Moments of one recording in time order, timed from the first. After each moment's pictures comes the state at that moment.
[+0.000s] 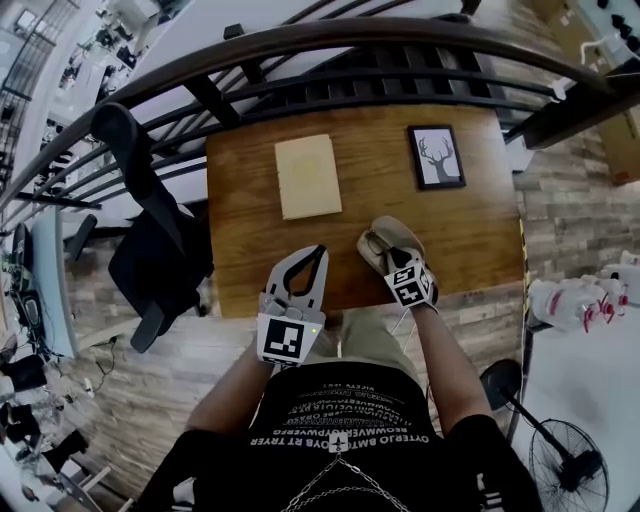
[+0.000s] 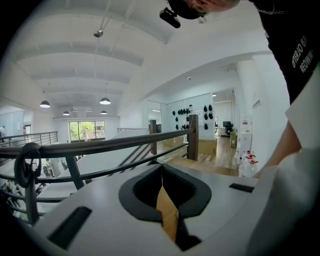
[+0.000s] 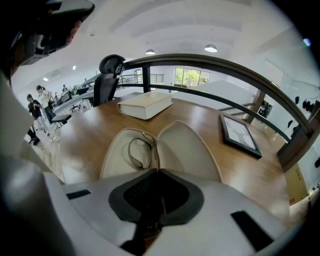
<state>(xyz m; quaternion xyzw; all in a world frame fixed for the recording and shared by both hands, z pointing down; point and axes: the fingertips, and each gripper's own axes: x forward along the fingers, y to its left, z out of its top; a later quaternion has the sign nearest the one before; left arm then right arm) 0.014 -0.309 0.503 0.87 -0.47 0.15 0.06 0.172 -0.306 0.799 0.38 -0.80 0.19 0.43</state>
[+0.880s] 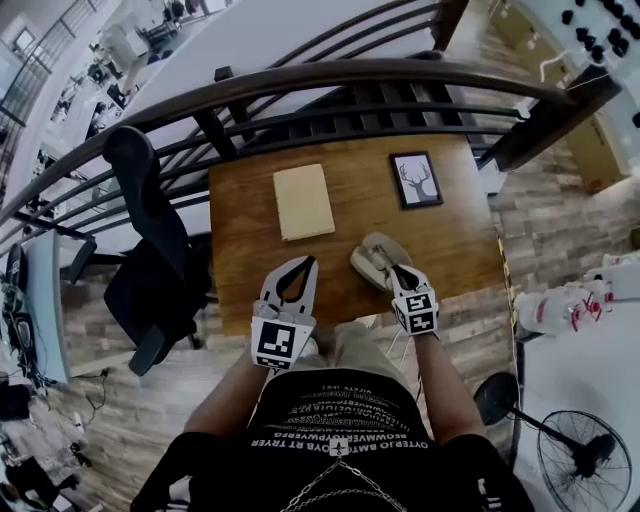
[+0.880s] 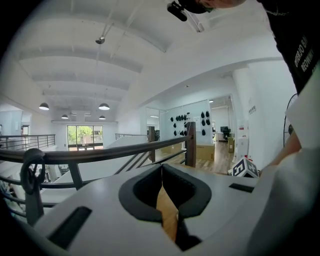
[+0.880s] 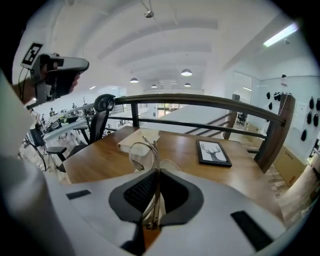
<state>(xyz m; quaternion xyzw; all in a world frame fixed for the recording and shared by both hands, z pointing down) -0.007 -0.287 0.467 0.88 -0.46 0.12 0.05 0.191 -0.285 0.680 0.49 -0.80 0.18 0.29</state>
